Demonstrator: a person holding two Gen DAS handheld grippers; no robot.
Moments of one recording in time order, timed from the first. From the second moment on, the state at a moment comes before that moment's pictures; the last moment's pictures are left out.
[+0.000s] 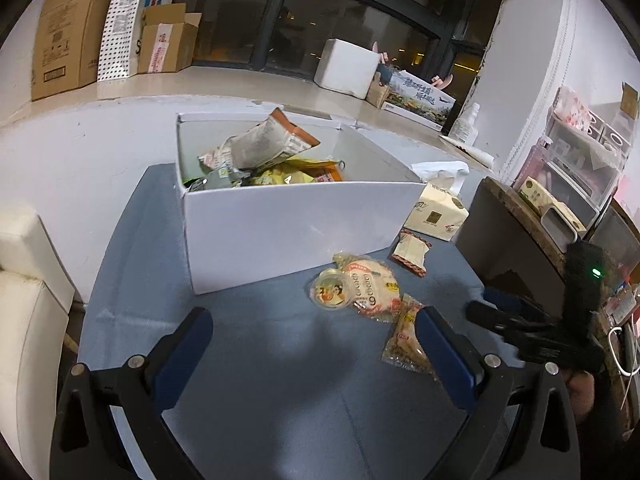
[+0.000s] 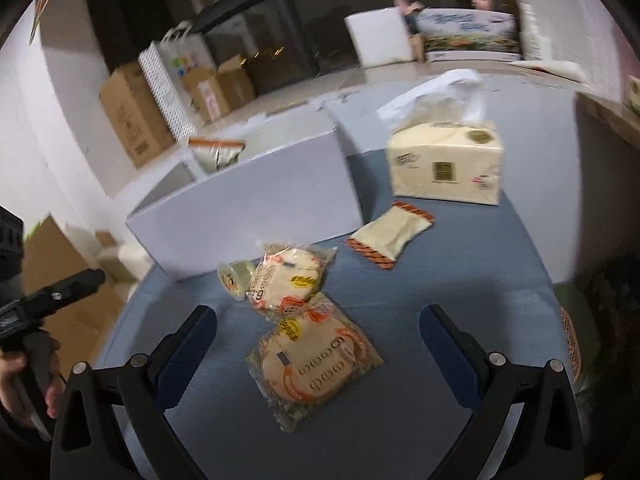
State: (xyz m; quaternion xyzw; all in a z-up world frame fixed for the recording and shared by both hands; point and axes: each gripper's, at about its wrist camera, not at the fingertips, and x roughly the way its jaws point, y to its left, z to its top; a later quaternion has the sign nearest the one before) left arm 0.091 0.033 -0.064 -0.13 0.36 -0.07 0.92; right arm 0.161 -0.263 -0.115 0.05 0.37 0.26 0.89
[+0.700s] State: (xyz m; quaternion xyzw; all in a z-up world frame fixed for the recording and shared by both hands) left arm 0.073 0.060 -0.079 -0.15 0.37 -0.04 0.92; right arm 0.236 -0.141 -0.167 -0.13 0.45 0.27 0.84
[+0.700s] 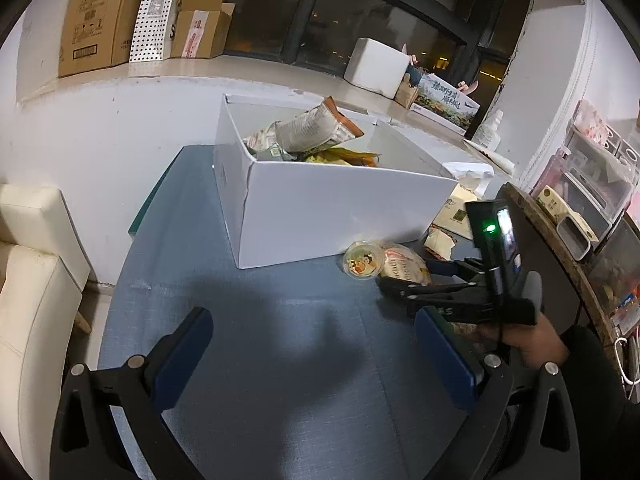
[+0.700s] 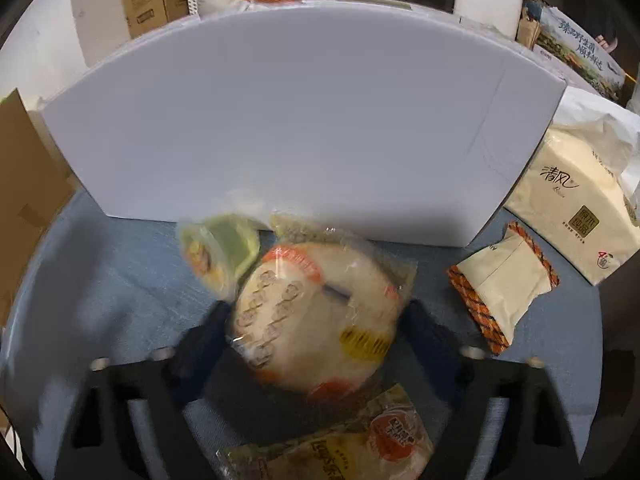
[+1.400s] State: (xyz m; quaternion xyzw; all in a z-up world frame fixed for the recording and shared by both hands) left arm 0.207 -0.032 -0.143 -0.10 0.45 -0.02 0.89; right arm 0.137 -0.304 -0.051 0.10 0.28 0.25 0.92
